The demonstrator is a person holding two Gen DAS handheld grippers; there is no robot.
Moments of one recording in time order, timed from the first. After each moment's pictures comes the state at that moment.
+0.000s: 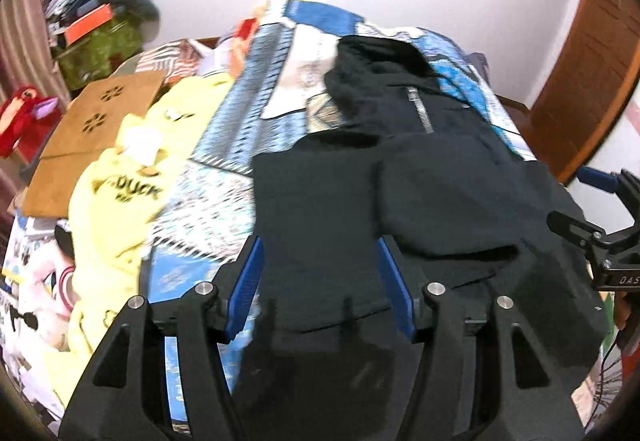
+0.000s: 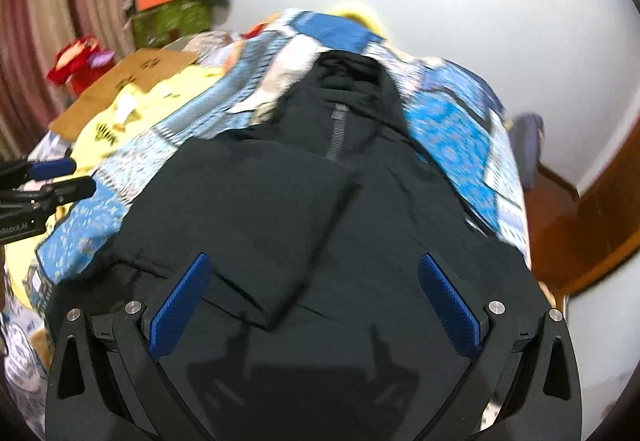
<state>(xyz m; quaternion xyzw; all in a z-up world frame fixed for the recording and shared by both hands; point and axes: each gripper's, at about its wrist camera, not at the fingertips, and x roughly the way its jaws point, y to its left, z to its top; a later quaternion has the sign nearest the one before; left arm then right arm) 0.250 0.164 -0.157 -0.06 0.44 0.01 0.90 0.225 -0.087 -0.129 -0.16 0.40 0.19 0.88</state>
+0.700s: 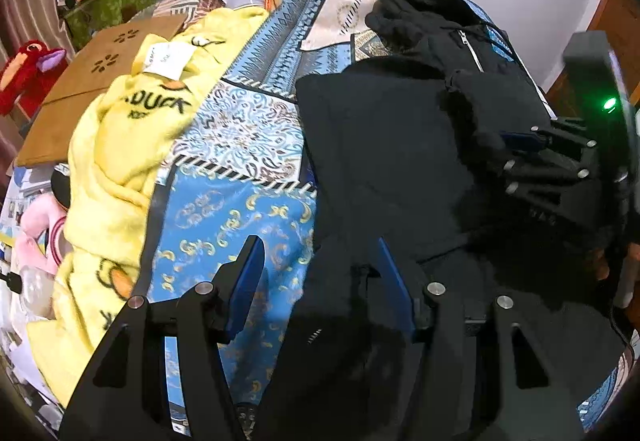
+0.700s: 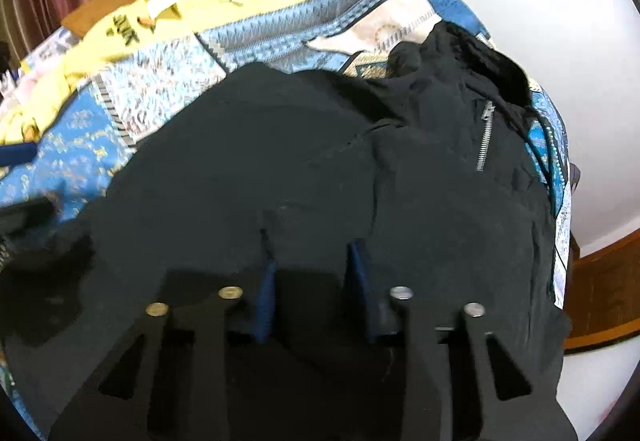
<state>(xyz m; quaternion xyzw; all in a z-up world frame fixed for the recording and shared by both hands) 0.228 0.202 -0.231 -0.08 0.49 0.03 0.87 0.259 0.024 -0.219 -0.29 0.44 0.23 0.82</state>
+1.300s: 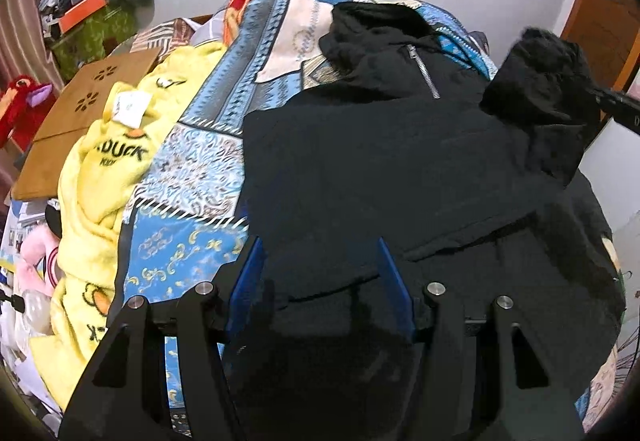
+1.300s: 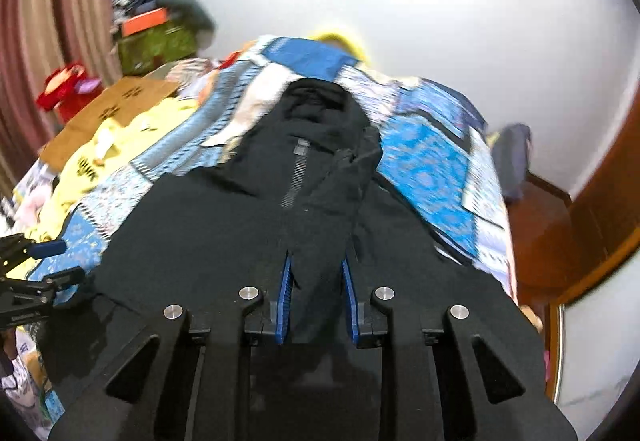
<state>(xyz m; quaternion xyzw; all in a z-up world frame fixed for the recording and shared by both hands) 0.240 0.139 -0.195 -0.05 0.46 0.01 0.89 0.256 -0.140 -0.107 -0.12 0.37 0.16 0.91</state>
